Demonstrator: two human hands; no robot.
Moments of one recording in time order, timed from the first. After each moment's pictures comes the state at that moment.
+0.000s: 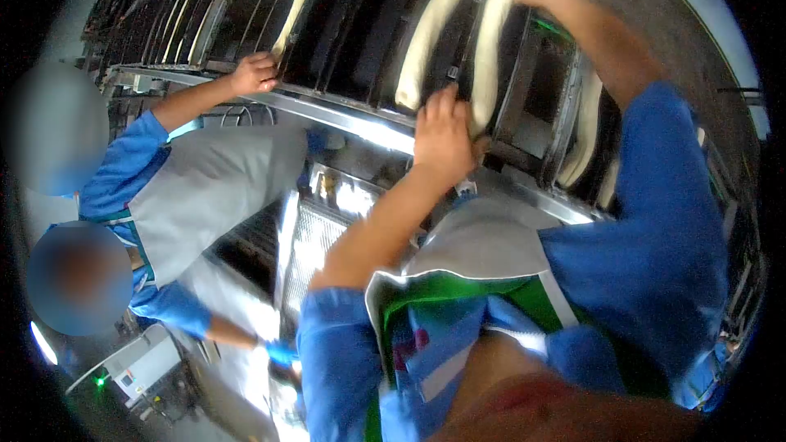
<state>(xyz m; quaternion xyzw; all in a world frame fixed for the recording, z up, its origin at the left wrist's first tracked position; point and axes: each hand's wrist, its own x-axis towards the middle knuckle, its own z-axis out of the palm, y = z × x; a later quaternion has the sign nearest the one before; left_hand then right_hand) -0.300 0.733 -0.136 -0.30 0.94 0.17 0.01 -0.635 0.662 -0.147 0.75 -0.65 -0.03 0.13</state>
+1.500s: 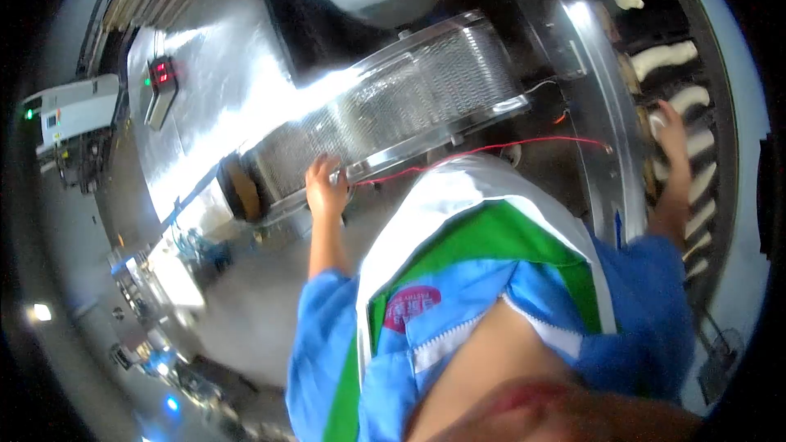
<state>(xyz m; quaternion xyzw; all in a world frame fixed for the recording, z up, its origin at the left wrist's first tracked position) 0.286 1.001 -0.260 -0.79 0.58 0.10 -0.16 -0.445 0.809 -0.246 0.68 -0.71 0.11 -0.17</state>
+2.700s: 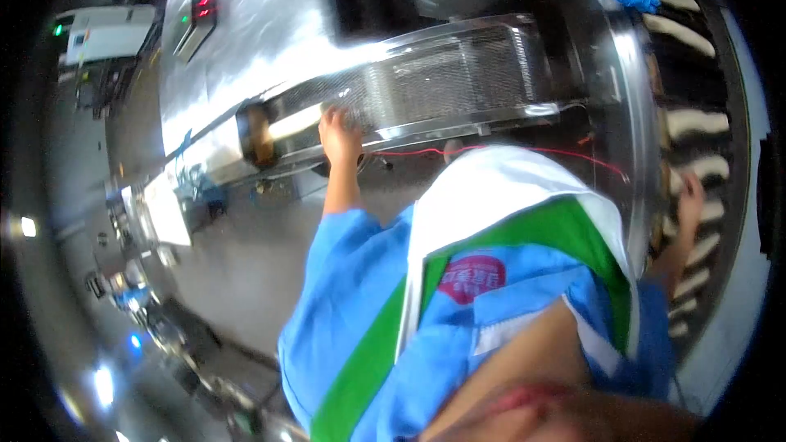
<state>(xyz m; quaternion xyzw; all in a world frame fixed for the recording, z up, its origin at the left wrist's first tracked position) 0.301 0.989 -0.294 -0.88 0.46 0.03 -0.15 -0.511 0.845 -0.276 0.70 -0.70 0.11 -0.09</state>
